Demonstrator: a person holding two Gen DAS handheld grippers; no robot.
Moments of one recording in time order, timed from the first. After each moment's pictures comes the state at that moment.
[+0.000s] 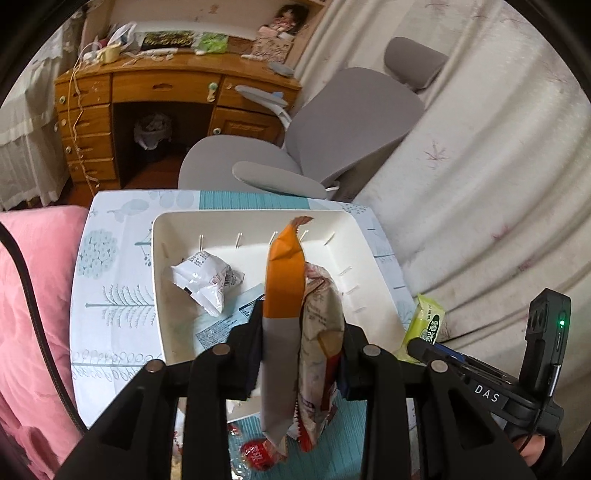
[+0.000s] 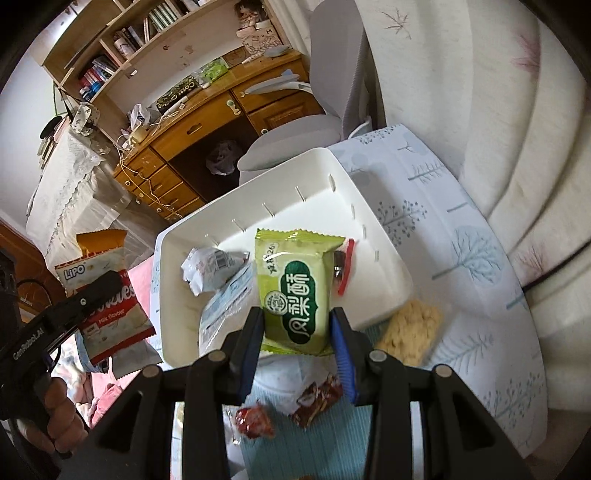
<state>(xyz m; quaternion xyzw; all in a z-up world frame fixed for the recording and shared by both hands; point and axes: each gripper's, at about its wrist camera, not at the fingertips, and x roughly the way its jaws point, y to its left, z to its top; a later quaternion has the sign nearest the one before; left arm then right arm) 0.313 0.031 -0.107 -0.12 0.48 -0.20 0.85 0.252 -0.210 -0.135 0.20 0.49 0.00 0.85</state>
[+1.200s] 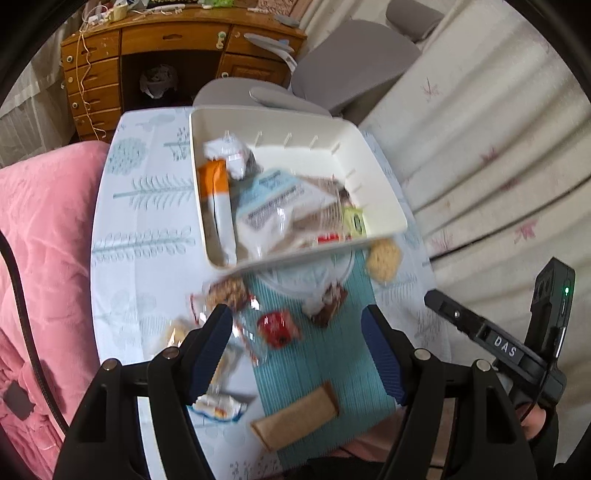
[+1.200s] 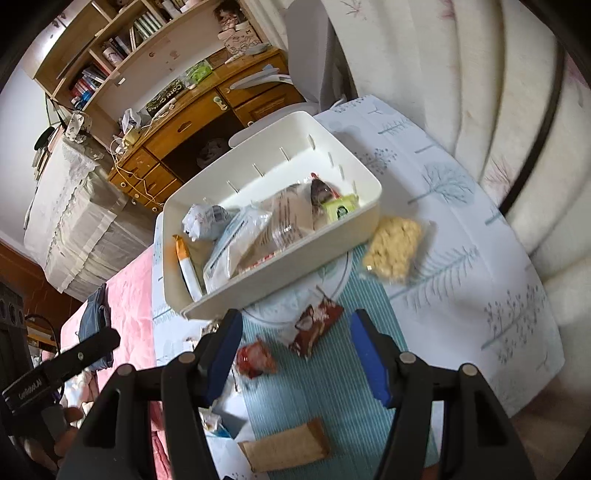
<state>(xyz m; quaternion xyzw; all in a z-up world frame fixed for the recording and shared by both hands) 0.195 0.077 -0.128 -0.09 0.57 -0.21 0.79 0.147 -0.187 -0.146 0.24 0.49 -0.03 0.84</state>
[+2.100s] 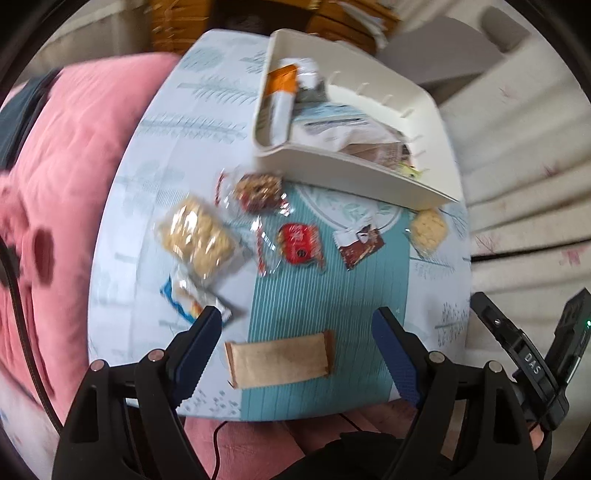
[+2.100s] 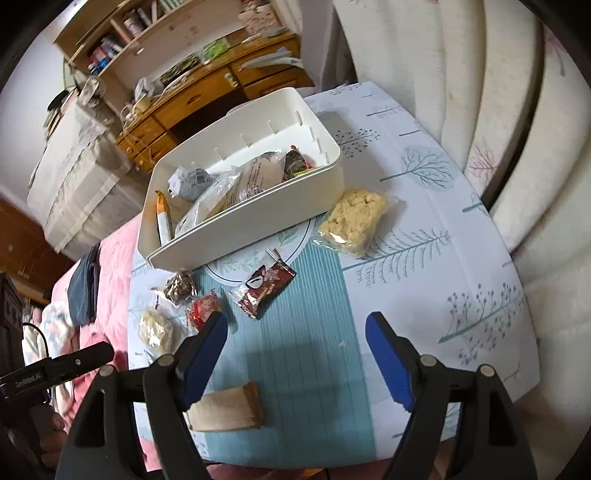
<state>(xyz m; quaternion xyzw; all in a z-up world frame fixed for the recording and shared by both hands) 0.127 0.059 -0.175 -0.17 0.63 -0.04 0.75 0.113 -0.232 -0.173 0.18 0.52 0.02 0.83</state>
